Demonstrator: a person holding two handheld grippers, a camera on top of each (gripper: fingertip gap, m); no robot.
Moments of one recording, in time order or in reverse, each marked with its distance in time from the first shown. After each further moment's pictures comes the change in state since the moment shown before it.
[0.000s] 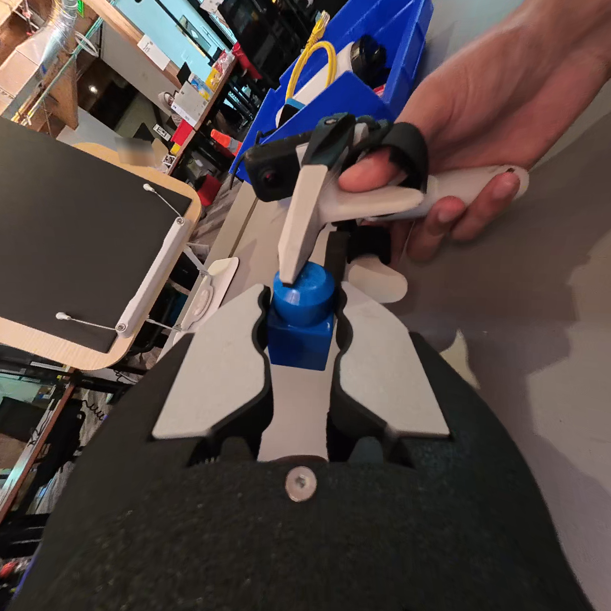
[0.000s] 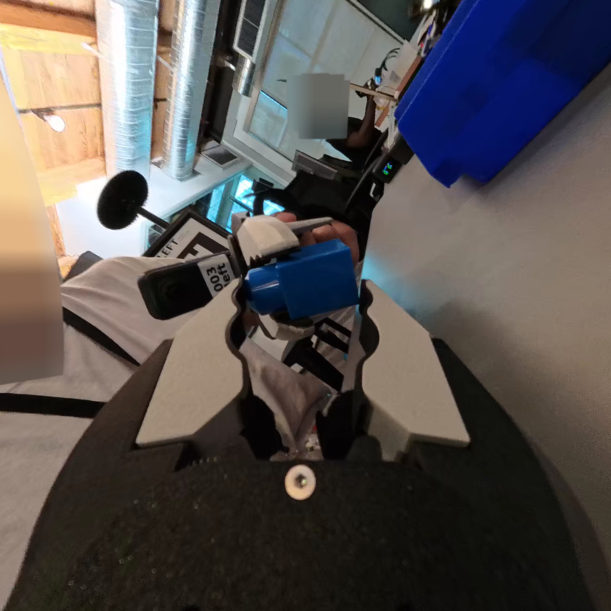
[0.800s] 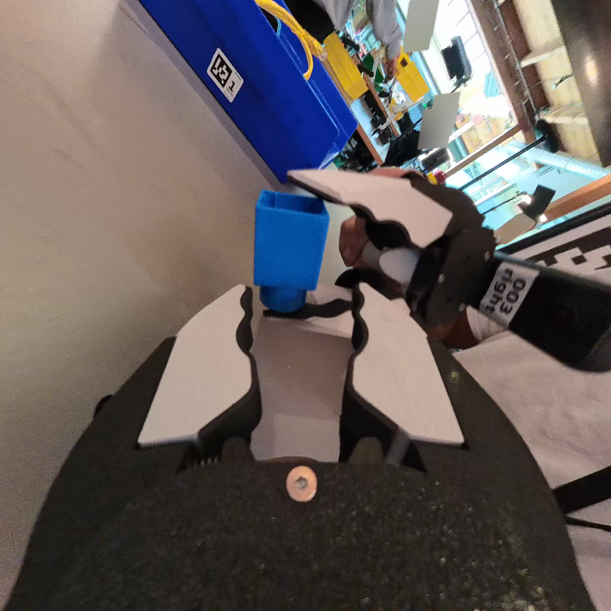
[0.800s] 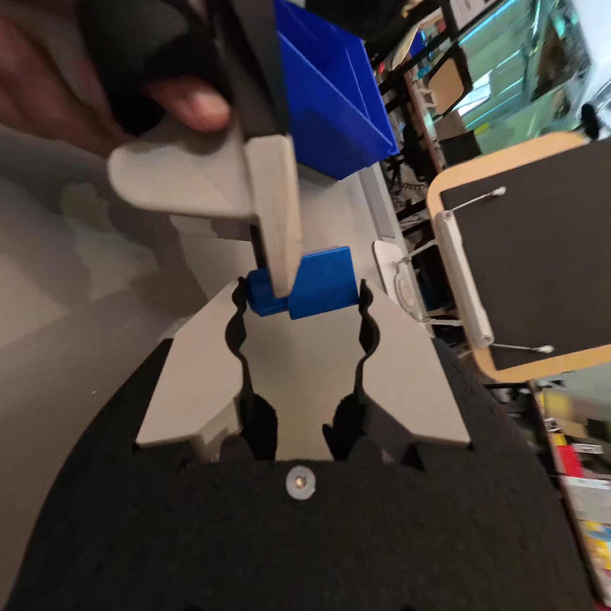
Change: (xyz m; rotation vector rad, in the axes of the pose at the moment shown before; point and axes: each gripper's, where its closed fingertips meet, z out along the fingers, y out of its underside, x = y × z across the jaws) left arm 0.016 0.016 0.006 0.027 0.652 -1.425; right arm 0.037 -0.028 -0.032 -0.476 1.331 -1.564
